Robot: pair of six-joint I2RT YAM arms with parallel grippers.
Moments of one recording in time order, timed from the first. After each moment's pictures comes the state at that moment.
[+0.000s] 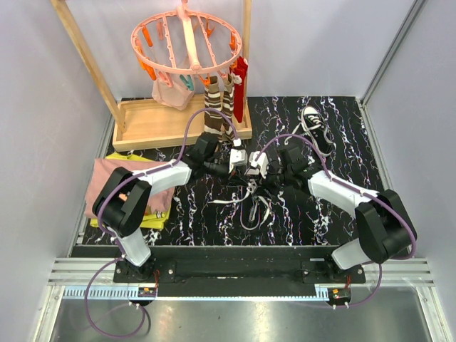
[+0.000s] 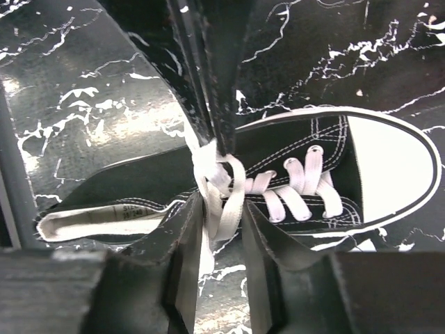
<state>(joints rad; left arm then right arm) -0.58 1.73 1.04 0.02 1.00 0.47 0.50 1.47 0.84 -0.22 -0.63 -0.50</state>
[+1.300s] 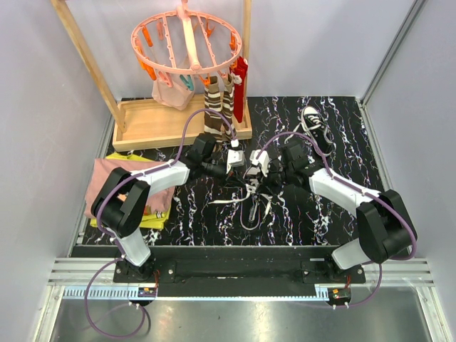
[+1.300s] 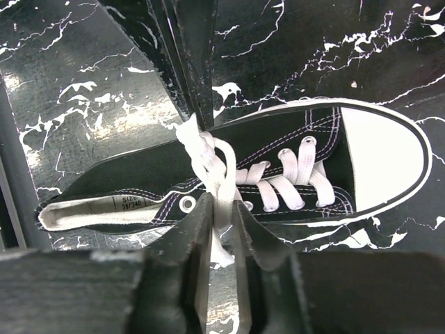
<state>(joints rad) -0.56 1.72 1.02 -0.02 1.02 0.49 0.48 1.47 0.88 -0.29 -0.62 -0.52</state>
